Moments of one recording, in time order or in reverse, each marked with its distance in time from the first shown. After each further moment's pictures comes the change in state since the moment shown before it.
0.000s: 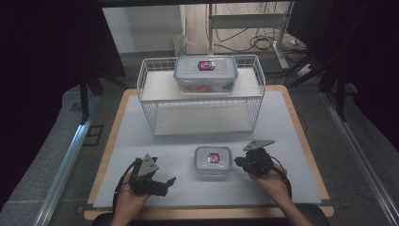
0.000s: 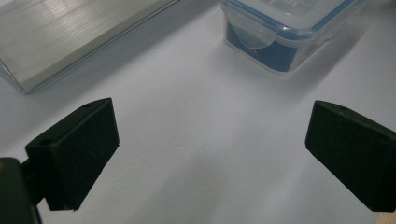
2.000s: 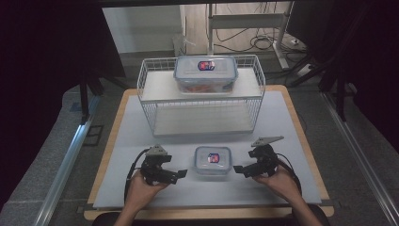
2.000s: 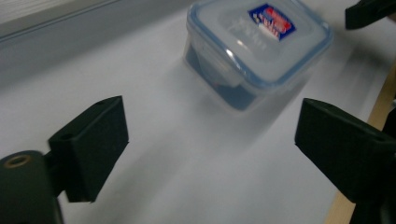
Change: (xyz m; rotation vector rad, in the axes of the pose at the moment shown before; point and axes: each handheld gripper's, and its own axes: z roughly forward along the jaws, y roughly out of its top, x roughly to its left) left arm 0.012 0.035 0.032 0.046 -0.249 -0.242; right arm -0.022 -0.005 -0.003 -0.003 0.144 0.108
